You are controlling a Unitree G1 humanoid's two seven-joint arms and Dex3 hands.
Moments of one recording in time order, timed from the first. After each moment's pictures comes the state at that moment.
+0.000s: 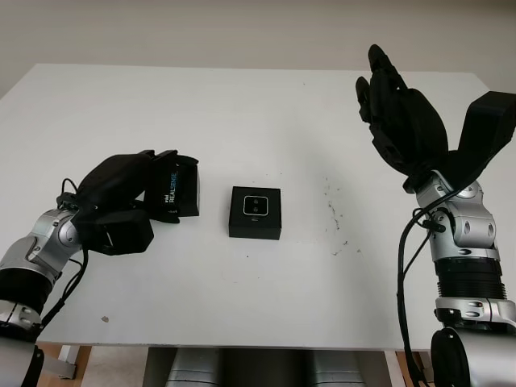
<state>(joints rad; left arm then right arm) -0.62 0.69 -0.24 0.79 0.56 -0.62 -0.04 -0.63 -0.34 -0.21 0.28 0.25 0.21 0.33</state>
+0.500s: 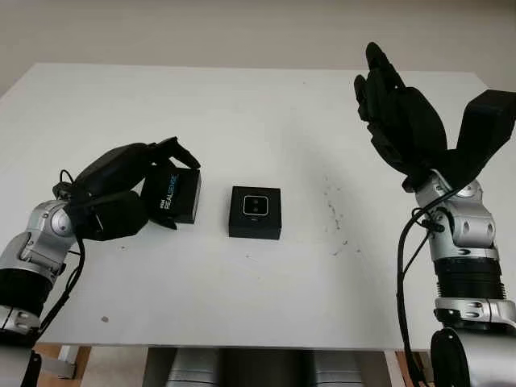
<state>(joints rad) -0.58 0.69 -0.14 0.56 0.32 -0.41 -0.28 -0.63 -0.34 -0.20 0.28 0.25 0.21 0.33</state>
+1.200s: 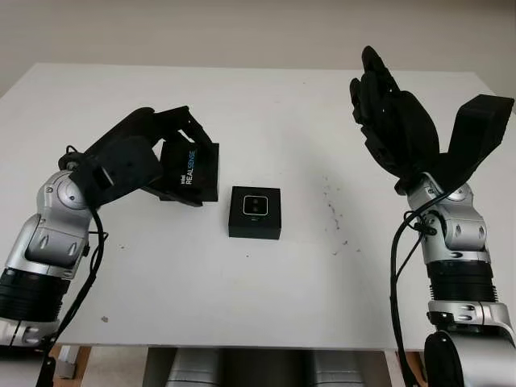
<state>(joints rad) -0.55 0.58 -0.08 0.01 0.26 0.20 -0.39 -0.62 -0.30 -0.19 0.26 0.25 0.20 0.30</state>
